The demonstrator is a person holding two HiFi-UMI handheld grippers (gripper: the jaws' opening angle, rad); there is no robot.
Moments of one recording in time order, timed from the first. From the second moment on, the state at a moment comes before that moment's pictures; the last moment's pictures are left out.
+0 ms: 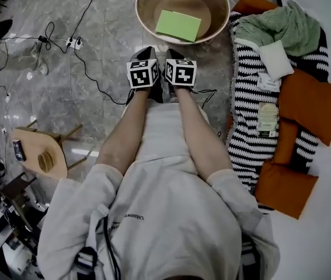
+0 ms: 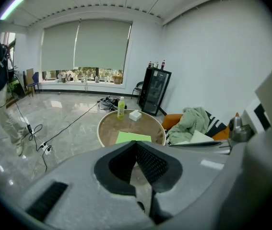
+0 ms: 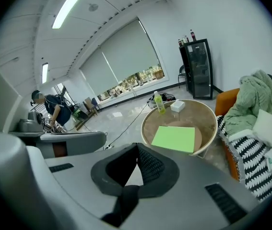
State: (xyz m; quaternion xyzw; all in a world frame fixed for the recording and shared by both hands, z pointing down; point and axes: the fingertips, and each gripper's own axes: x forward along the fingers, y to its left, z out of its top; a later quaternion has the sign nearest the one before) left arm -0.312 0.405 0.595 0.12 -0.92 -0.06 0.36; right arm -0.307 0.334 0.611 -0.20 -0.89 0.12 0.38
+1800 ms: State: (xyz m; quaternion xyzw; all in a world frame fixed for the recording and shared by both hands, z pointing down) left arm -0.557 0.399 0.648 0.18 -0.87 -0.11 0.44; right arm -0.454 0.222 0.700 0.09 -0.84 0.30 0.45
